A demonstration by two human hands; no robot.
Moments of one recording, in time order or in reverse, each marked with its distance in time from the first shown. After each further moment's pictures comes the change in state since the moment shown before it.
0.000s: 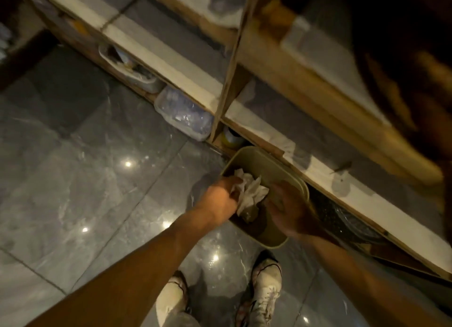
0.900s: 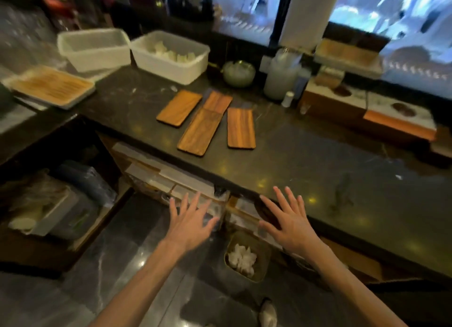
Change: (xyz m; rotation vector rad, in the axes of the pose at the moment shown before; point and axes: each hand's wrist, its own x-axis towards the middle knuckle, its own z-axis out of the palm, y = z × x) left_hand -0.367 0.292 -0.377 0.591 0.265 0.230; right_hand -0.339 -0.321 -0.392 -0.397 0.284 -0.214
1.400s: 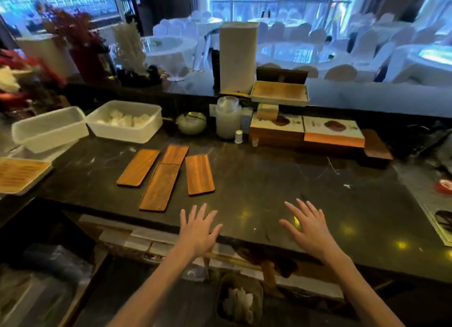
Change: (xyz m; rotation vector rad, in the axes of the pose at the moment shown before) left_hand 0.098 0.132 -0.041 0.142 -0.041 0.162; right_hand -0.032 0.154 -0.069 0.288 0.243 0.300
